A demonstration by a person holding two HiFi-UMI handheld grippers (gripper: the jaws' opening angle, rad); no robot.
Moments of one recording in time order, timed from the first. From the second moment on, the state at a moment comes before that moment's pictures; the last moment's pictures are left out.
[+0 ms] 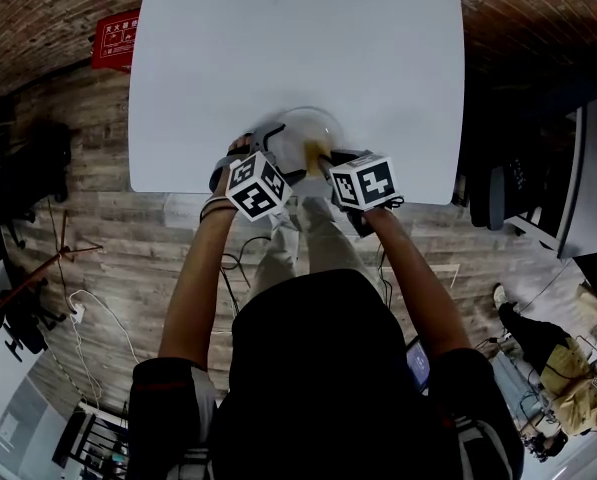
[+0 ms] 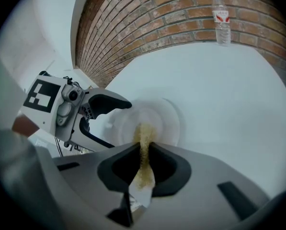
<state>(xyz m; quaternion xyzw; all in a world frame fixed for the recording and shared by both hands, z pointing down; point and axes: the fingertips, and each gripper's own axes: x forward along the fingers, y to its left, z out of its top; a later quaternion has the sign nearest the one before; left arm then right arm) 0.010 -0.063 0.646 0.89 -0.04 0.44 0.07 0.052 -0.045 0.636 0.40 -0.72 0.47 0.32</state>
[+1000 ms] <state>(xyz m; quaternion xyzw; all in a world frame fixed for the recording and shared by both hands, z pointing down) 0.009 -0.064 0.650 0.90 -0.04 0.44 0.07 0.088 -0.043 0.631 0.43 -0.68 0.48 0.33</state>
